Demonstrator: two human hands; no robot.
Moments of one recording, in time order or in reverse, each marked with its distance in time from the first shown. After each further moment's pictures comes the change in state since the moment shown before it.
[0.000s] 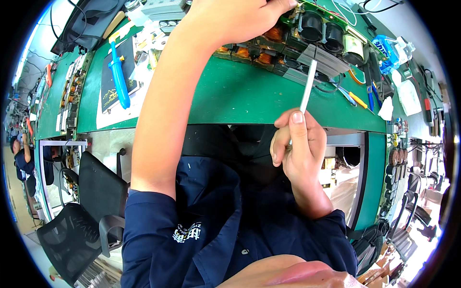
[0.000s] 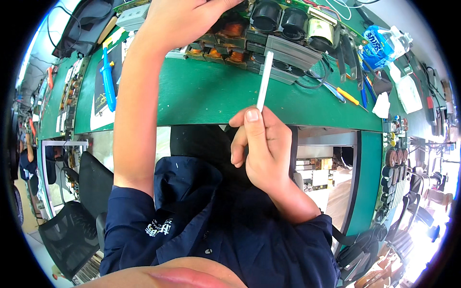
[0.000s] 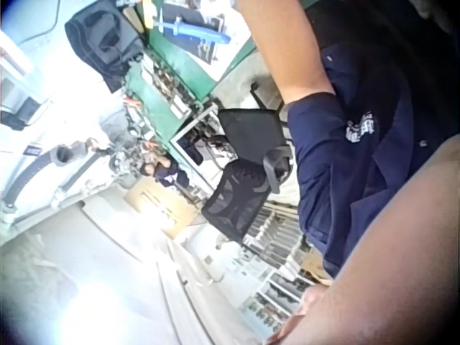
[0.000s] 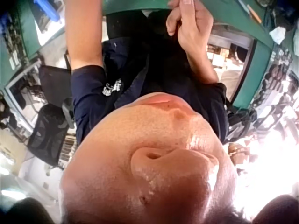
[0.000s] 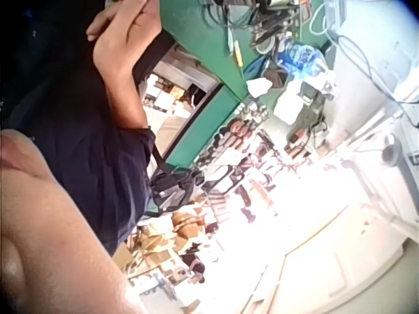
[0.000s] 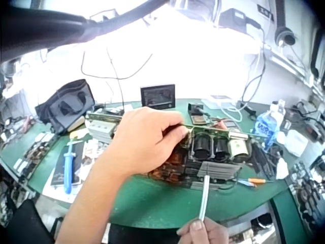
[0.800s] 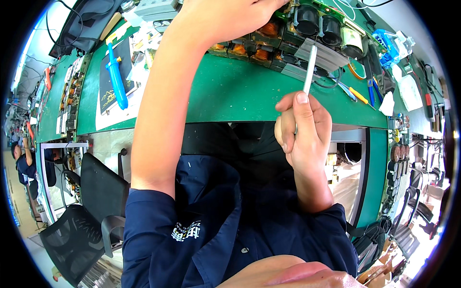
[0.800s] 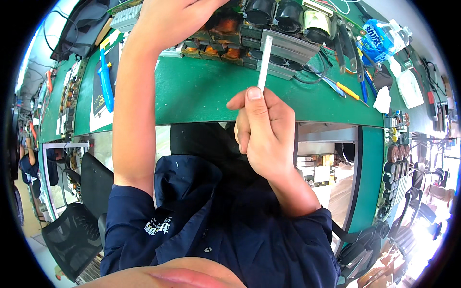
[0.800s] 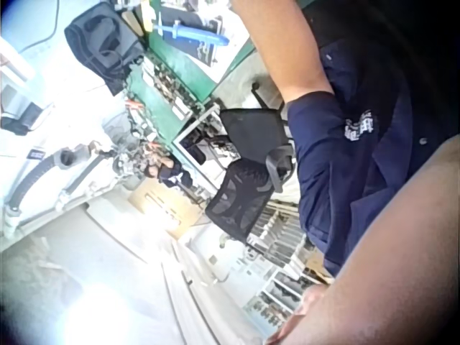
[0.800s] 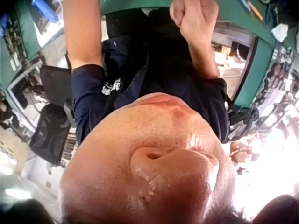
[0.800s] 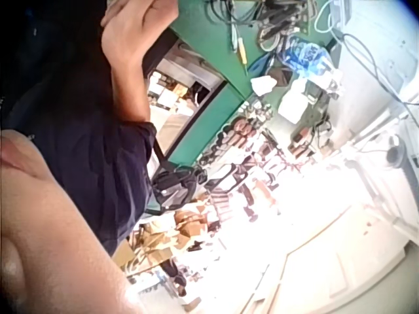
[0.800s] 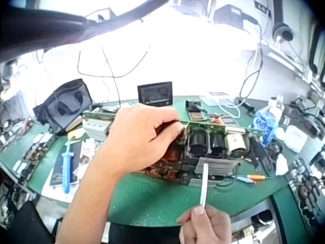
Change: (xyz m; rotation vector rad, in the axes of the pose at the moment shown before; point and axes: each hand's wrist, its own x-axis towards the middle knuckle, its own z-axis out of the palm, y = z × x) left_hand 0.001 0.001 0.001 0.023 0.019 0.034; right_hand 0.017 -0.009 -0.001 0.065 0.004 -0.018
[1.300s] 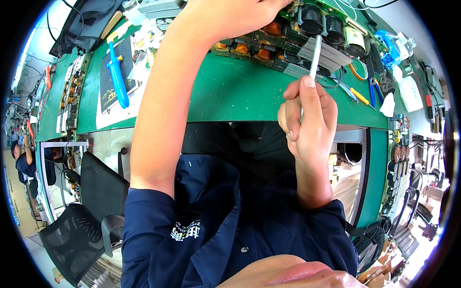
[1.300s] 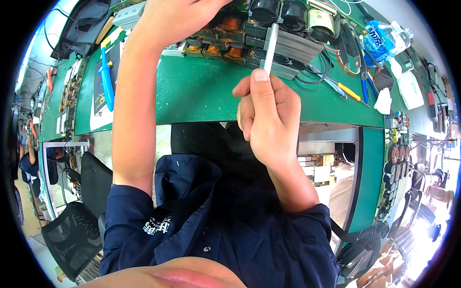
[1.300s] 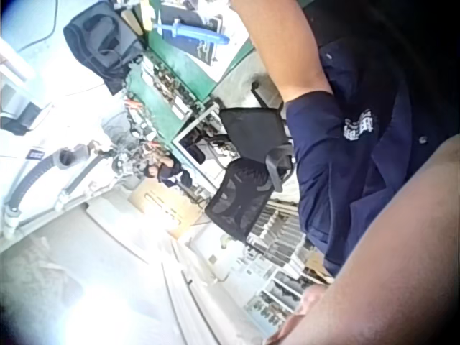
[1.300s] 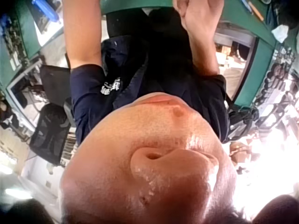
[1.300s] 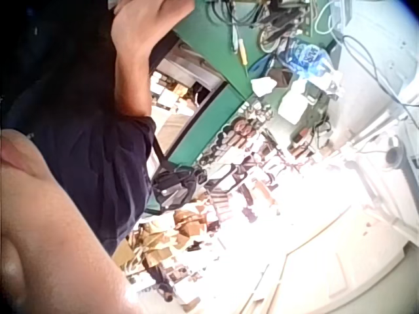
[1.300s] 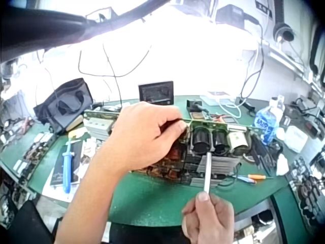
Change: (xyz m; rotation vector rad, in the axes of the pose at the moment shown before) left_hand 0.002 -0.004 0.001 -0.004 -0.003 0.012; right_hand 0.018 -0.002 0.002 0.020 0.018 -0.067
